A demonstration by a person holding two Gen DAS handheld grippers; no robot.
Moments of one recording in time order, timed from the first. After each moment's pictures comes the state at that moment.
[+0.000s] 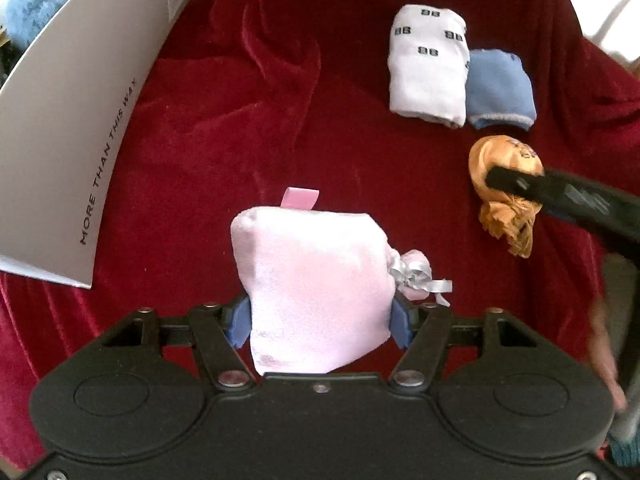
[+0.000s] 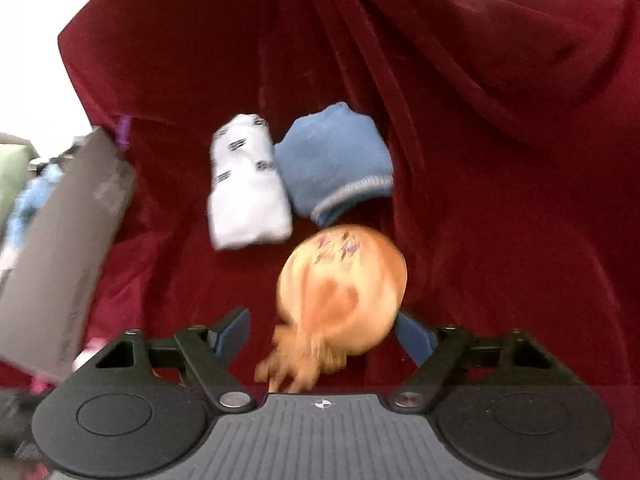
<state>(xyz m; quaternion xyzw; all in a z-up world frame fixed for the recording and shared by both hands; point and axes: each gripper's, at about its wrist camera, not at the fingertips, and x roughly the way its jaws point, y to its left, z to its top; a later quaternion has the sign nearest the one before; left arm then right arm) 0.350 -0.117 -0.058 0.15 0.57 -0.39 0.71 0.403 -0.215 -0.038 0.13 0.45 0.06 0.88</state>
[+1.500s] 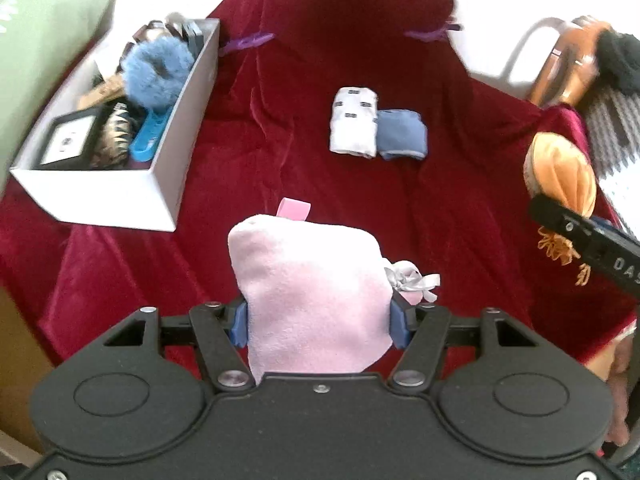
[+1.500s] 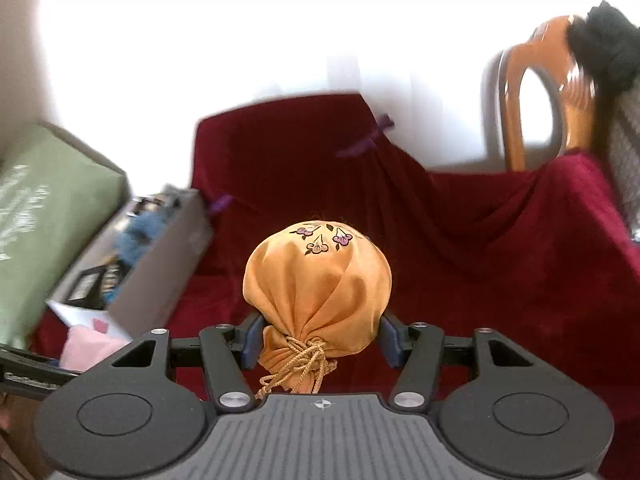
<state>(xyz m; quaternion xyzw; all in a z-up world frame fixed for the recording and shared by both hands) 0.246 0.003 0.095 0.14 0.50 -0.44 0.74 0.219 -0.214 0.129 0.06 0.32 0.08 0.94</state>
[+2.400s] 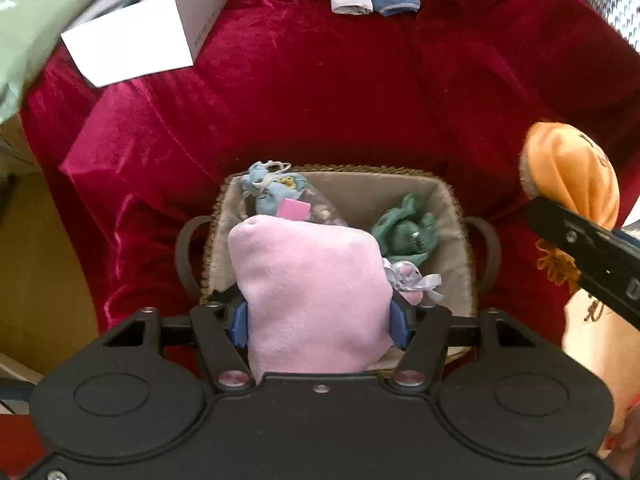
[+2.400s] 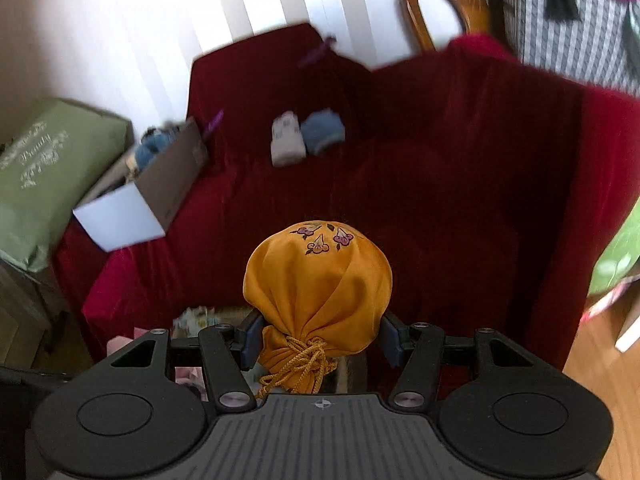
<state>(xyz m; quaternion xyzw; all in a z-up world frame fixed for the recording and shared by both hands) 0.093 0.077 0.001 0.30 0.45 -0.47 0.70 0.015 -0.210 0.032 0.12 0.36 0.03 0.92</state>
